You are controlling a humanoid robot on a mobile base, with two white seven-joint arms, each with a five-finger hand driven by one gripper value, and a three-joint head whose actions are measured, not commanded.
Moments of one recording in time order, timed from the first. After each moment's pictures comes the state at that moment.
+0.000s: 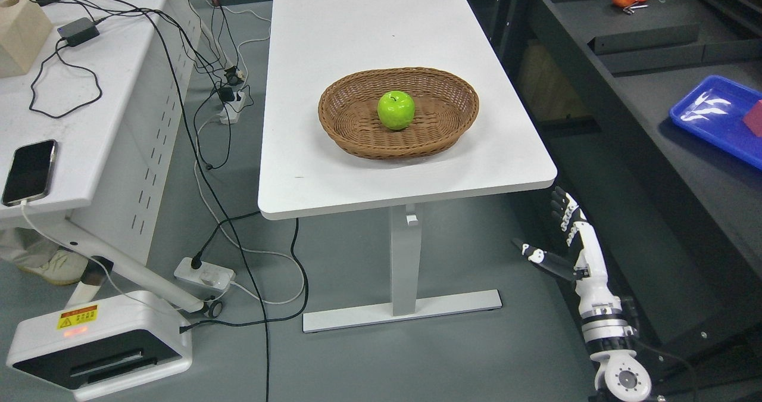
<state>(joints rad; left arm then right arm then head) 0.00 0.00 -0.07 -0.05 0.04 -0.03 -0.14 0.04 -0.02 -0.23 -1.49 0.09 -0.32 0.09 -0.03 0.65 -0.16</state>
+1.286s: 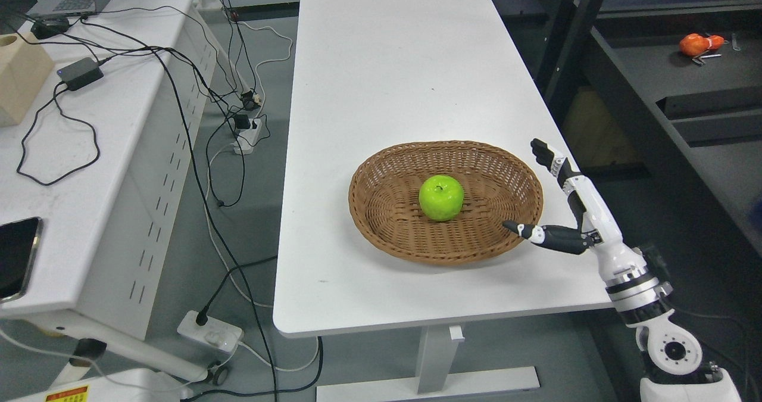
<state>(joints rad) 0.00 0.00 -0.07 -0.05 0.04 -0.03 -0.14 -0.01 -0.22 -0.17 -1.68 0.08 -0.45 0.33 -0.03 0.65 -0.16</state>
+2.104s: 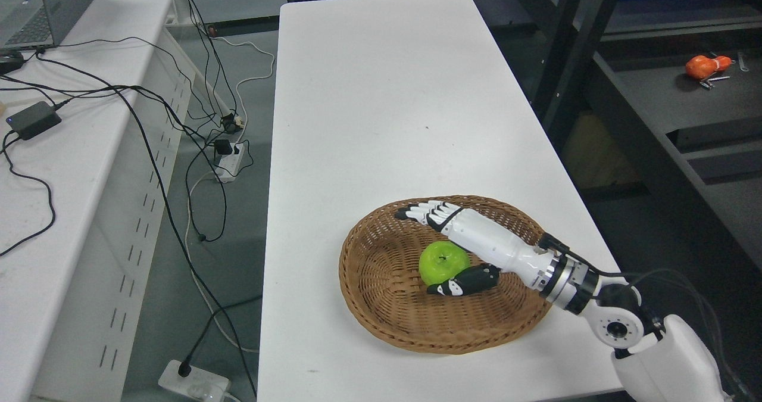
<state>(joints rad) 0.00 0.00 -0.07 -0.05 0.04 -0.03 -0.14 -0.14 -0.41 0.23 -1.70 0.46 -0.53 0.37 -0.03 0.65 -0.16</state>
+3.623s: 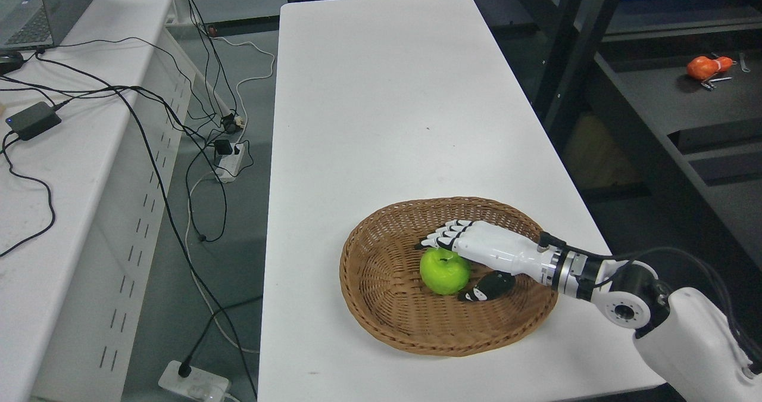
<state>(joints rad) 0.00 0.00 -0.07 -0.05 0.04 -0.03 -0.14 -0.23 -0.57 0.34 -1.60 0.59 -0.51 0.41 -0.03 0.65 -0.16</state>
